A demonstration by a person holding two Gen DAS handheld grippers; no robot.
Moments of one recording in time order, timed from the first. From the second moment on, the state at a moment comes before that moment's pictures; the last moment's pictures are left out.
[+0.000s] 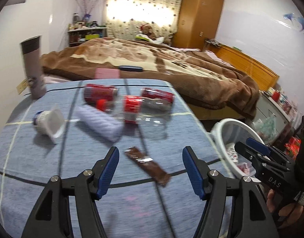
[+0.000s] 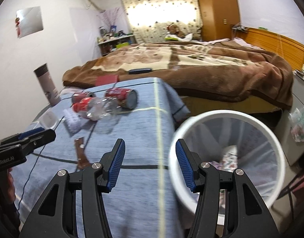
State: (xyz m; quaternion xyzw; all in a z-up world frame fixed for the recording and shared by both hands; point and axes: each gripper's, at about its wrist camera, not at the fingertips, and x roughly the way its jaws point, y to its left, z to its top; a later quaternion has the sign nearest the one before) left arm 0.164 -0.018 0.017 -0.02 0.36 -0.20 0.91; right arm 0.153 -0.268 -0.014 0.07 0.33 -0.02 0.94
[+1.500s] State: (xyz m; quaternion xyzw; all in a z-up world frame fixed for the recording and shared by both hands) left arm 0.269 0.117 -0.040 -0.06 0.42 0.00 0.91; right arm 0.215 -0.157 -0.060 -0.01 0.45 0.09 0.89
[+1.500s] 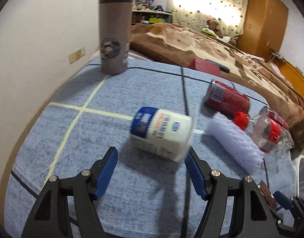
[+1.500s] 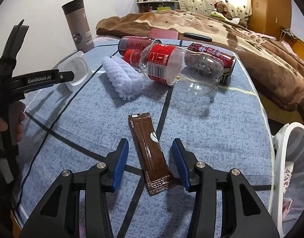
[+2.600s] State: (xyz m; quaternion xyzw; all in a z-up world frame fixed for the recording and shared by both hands) left arm 0.280 0.141 -0.042 -0.11 0.40 -0.05 0.91; right arm 0.225 -0.164 -0.060 0.01 0.44 0.08 0.89
